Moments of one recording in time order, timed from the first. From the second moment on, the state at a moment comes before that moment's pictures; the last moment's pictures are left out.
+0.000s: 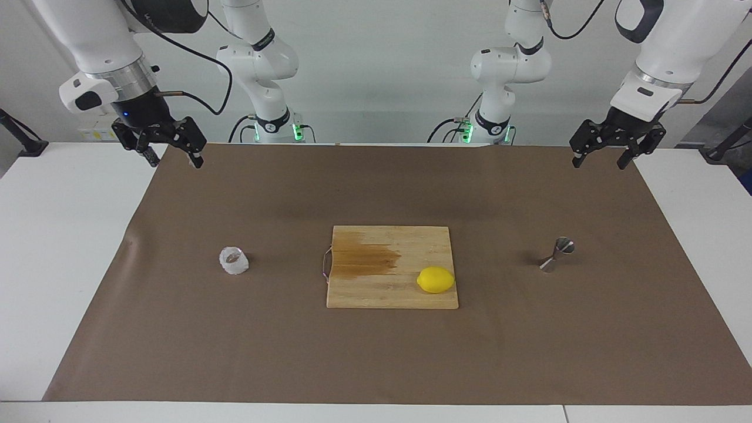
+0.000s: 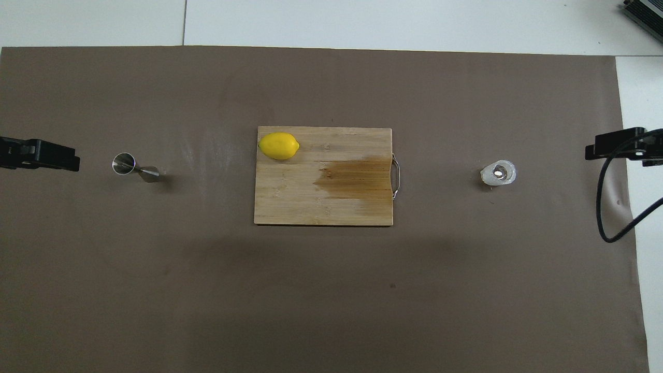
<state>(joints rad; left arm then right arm) -0.06 -0.04 0.01 -1.60 -0.01 1.62 0.05 0.01 -0.03 -0.08 -1.60 0.07 1.66 0.04</state>
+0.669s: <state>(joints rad) -0.08 -0.04 0.01 -1.61 -0.01 1.60 0.04 0.01 -0.03 -0.08 -1.60 0.07 1.66 0.04</state>
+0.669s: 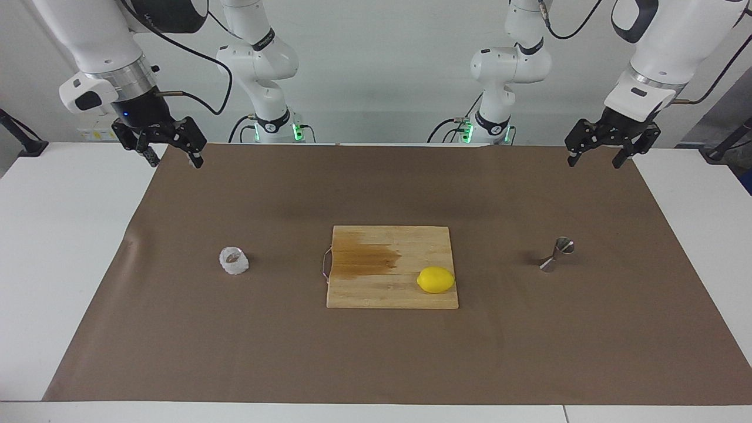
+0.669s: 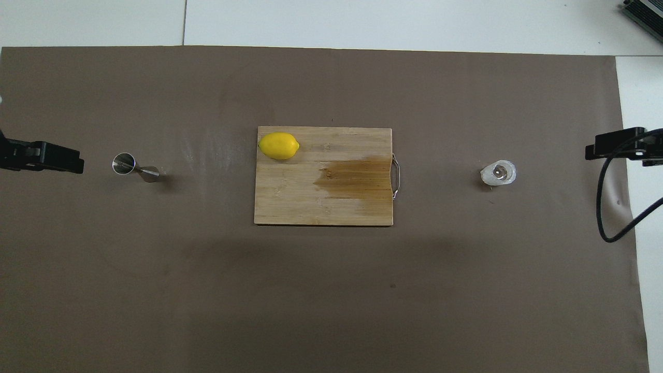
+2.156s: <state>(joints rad) 0.00 0.11 0.03 -1.67 -0.28 1.78 -1.07 0.01 -0.03 -0.08 -1.60 0.07 1.66 0.04</state>
